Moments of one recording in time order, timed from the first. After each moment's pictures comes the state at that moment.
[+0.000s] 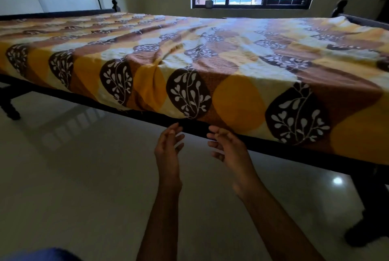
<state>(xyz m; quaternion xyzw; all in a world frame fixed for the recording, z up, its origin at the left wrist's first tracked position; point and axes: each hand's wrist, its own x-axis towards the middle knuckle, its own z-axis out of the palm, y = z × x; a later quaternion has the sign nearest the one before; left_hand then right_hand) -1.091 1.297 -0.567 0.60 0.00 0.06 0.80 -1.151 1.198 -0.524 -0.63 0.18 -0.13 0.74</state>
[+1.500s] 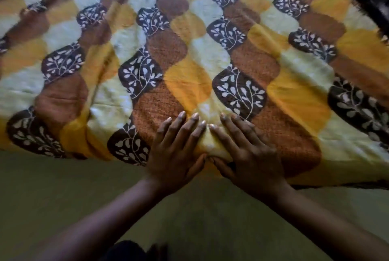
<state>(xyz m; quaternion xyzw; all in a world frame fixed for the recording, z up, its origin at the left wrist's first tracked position) -1.029 1.219 -0.449 0.82 -0.52 0.21 0.11 -1.147 1.061 -0.433 -0.98 0.06 -0.19 -0.03</state>
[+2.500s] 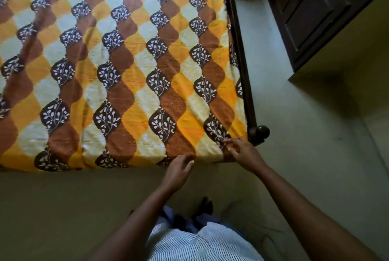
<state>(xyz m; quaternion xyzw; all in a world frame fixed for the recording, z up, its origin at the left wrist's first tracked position) -1.170 1.110 -0.231 0.81 -0.28 -0.38 0.35 -1.288 0.918 -0.185 -0.88 0.35 0.10 0.31</state>
